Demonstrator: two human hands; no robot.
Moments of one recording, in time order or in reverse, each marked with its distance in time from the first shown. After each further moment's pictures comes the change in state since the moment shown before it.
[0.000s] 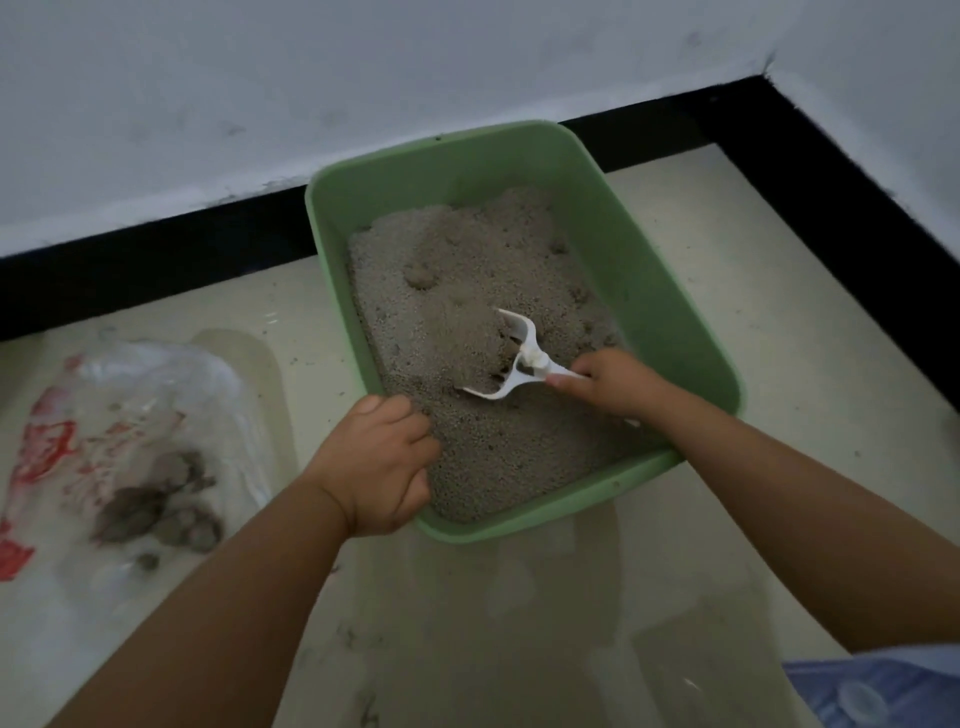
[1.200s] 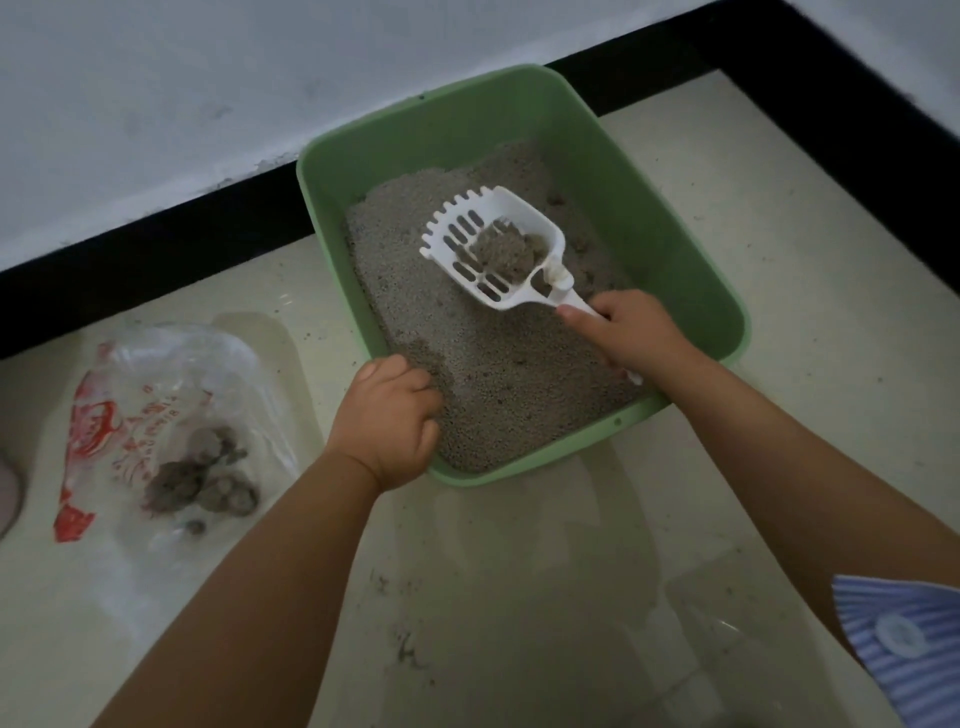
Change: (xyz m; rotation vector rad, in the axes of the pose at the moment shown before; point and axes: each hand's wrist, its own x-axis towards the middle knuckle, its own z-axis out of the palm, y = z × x) left_hand 0.002 0.017 -0.003 -0.018 -0.088 -0.226; right_hand -0.042 -0.016 0.000 0.426 0.269 0.080
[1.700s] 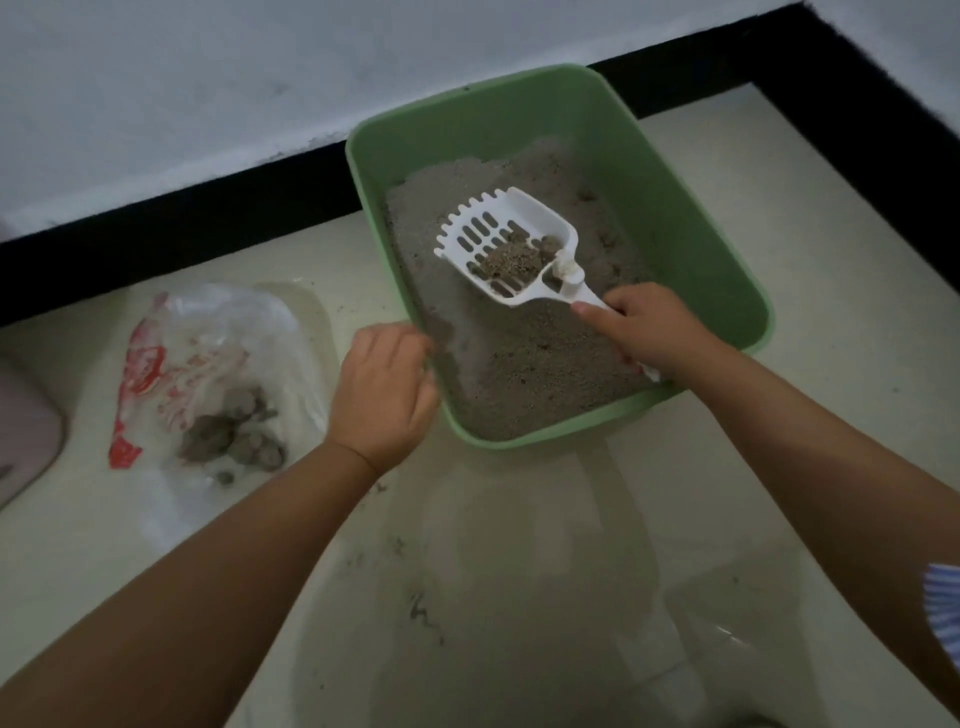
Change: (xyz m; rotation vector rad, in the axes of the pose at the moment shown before) left_hand -0.031 -0.001 -0.014 -0.145 0.158 -0.287; right_hand -0.026 -0.028 0.001 -0.124 -0.067 -0.037
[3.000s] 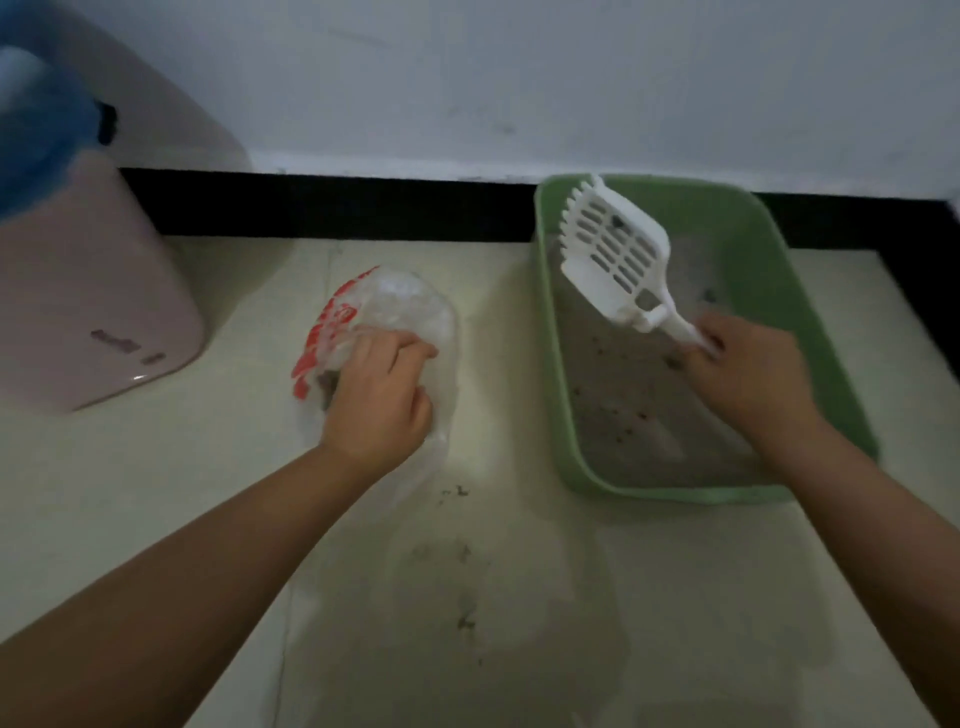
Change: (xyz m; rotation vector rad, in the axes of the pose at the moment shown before) left_hand -0.067 -0.076 -0.041 -0.045 0.248 -0.267; right_hand -0.011 -0.083 0.014 -0.459 0.354 -0.300
